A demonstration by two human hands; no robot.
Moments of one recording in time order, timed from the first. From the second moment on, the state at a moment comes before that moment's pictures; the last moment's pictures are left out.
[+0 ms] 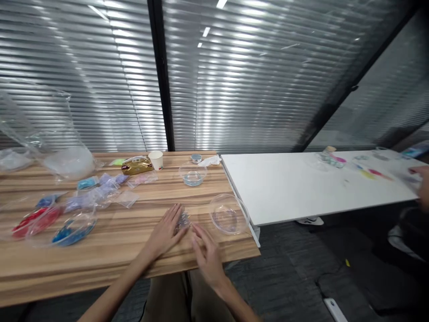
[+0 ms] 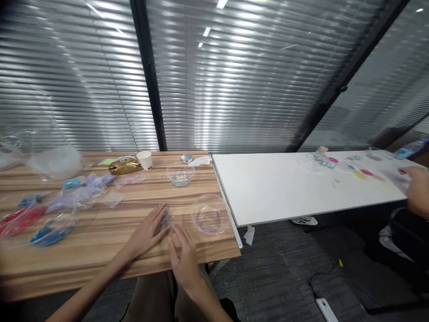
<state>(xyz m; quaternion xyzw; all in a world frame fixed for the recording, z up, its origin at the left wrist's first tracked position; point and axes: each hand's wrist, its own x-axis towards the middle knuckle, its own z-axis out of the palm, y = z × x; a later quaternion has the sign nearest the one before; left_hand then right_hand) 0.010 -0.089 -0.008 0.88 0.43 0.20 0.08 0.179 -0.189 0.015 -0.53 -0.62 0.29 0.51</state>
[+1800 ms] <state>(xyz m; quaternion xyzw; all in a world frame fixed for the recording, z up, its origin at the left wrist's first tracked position) -0.020 -0.117 0.017 0.70 0.56 0.32 0.30 0.203 -0.149 -0.009 -0.50 -0.79 0.21 0.28</state>
